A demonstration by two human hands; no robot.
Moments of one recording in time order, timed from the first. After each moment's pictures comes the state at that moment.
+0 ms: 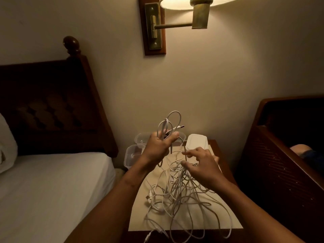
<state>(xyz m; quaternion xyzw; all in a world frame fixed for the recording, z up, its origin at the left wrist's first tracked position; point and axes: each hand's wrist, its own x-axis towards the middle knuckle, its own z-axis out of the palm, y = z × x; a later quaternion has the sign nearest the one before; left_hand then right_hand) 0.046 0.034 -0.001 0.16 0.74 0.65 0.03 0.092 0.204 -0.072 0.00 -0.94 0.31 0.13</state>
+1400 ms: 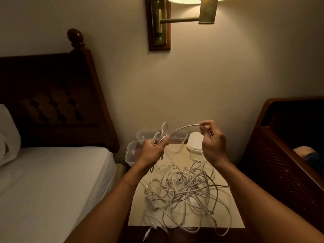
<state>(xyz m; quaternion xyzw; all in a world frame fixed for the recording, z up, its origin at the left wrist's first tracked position) 0.019 0.010 -0.057 0.03 0.77 0.64 0.03 0.043 0.226 -0.048 -0.01 -0.79 0.49 0.35</state>
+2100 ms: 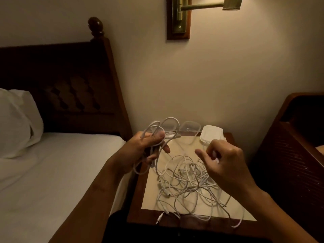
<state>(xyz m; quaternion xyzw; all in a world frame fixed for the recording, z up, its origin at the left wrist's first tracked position) 0.101 -0.080 0.014 0.22 0.71 0.64 0.19 0.161 0.177 -0.021 0.09 -0.89 0.35 0.27</state>
